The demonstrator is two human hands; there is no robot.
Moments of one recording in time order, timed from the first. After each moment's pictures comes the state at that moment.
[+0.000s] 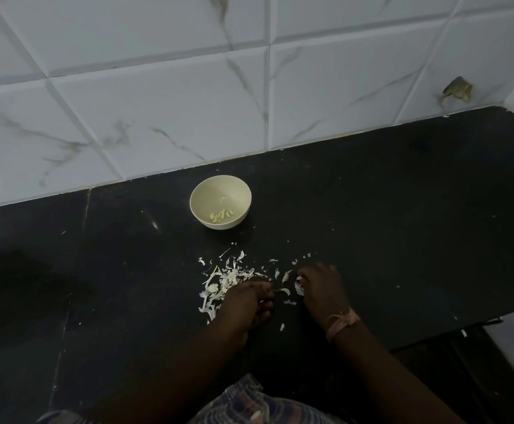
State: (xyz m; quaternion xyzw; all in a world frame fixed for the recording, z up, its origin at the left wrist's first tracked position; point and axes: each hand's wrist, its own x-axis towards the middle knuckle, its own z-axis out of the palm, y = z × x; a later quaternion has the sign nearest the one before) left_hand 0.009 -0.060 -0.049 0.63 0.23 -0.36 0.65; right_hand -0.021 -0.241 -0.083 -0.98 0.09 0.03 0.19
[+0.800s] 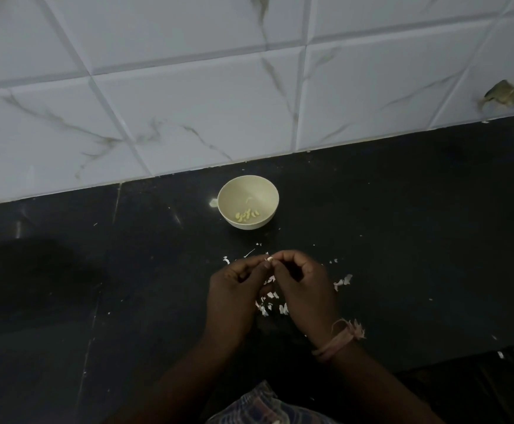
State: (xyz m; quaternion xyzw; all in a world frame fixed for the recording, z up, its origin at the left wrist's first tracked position) left_hand 0.001 -0.020 0.027 0.67 0.08 -0.12 0.73; right_hand -0.015 -0.137 0.017 -0.73 0.18 -0.07 0.65
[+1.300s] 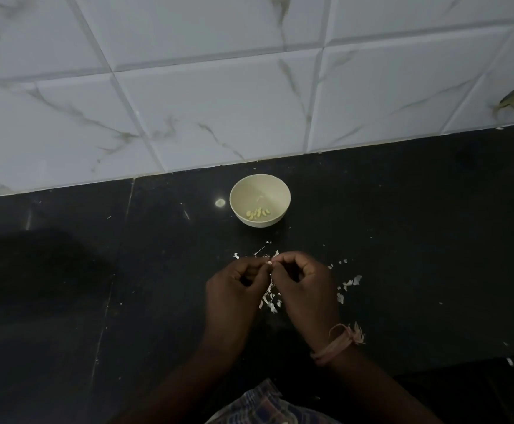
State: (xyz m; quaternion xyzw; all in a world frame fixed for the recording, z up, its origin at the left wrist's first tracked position) left_hand -0.006 0.003 0.030 0.81 0.02 0.01 0.58; right_hand -0.019 -0.114 0.029 -0.74 0.18 -0.09 0.64
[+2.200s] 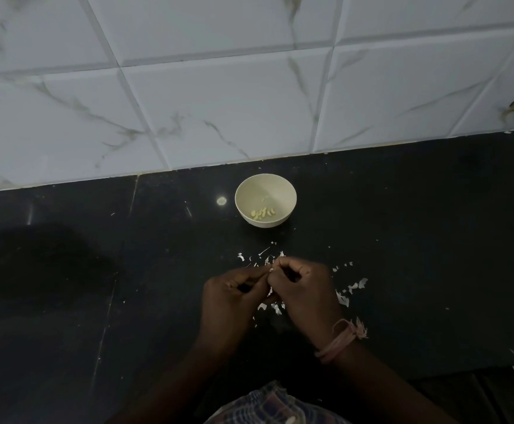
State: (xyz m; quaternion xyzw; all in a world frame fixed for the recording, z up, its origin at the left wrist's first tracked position) left_hand -0.007 0.022 0.027 0.79 -0.02 -0.02 0.62; right_hand -0.013 -0.110 0.031 -0.77 0.14 -0.03 0.62
